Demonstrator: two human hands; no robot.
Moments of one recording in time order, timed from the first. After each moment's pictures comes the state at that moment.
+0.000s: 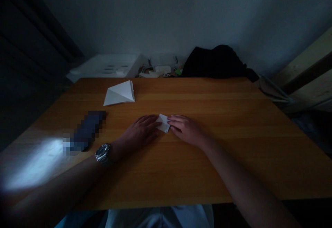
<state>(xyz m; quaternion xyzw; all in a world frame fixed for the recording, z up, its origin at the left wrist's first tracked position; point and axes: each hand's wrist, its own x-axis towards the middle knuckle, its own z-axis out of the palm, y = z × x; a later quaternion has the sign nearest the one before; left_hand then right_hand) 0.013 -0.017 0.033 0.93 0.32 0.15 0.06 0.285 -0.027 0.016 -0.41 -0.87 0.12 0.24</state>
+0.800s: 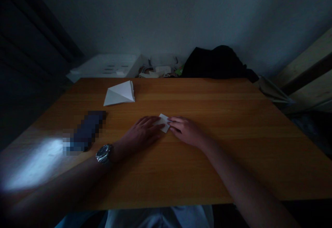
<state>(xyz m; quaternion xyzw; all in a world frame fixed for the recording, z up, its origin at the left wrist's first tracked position) 0.015 -0.019 0.031 0.94 0.31 0.13 0.07 0.283 -0.030 0.018 -0.42 -0.87 0.13 0.22</state>
